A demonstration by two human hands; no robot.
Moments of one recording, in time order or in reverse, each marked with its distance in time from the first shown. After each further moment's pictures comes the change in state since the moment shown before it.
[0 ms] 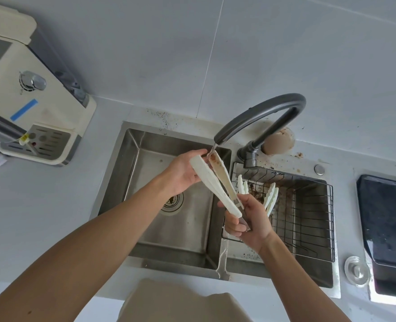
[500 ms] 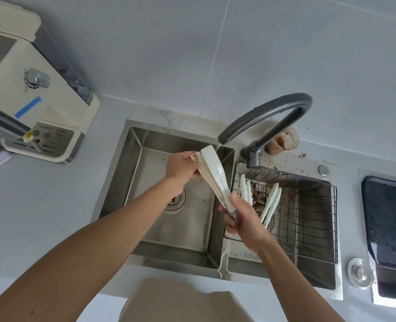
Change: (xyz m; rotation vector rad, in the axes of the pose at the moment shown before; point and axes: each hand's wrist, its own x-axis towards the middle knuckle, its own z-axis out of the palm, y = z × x) left_hand 0.004 -0.014 -0.005 0.334 0.414 0.211; right_hand 0.007 0.015 0.002 -0.396 0.140 -0.216
